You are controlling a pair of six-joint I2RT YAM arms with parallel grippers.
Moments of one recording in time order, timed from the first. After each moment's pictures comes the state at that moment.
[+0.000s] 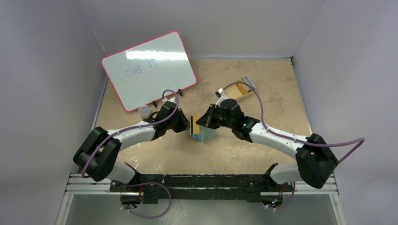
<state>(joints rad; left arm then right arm) -0.61 1.44 0.66 0.05 0.12 -0.93 0.75 1.33 0.76 0.09 -0.17 0.90</state>
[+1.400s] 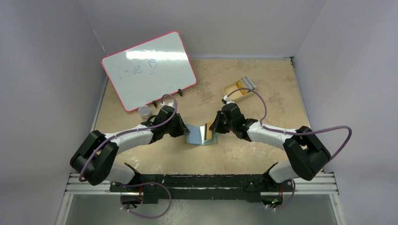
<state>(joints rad) -0.61 1.40 0.60 0.00 0.12 -0.89 0.68 1.45 0.68 0.00 -0.04 0.79</state>
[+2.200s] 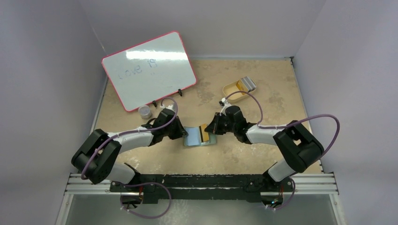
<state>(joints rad) -0.61 1.41 0.54 0.07 0.10 -0.85 0.64 1.54 0.57 0.36 -0.27 0.75</state>
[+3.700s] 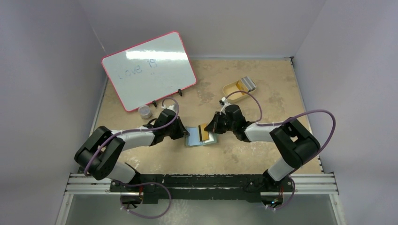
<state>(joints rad) -0.61 1.46 0.53 0.14 0.12 -0.86 0.61 1.60 0.59 0.37 -0.29 0.78</state>
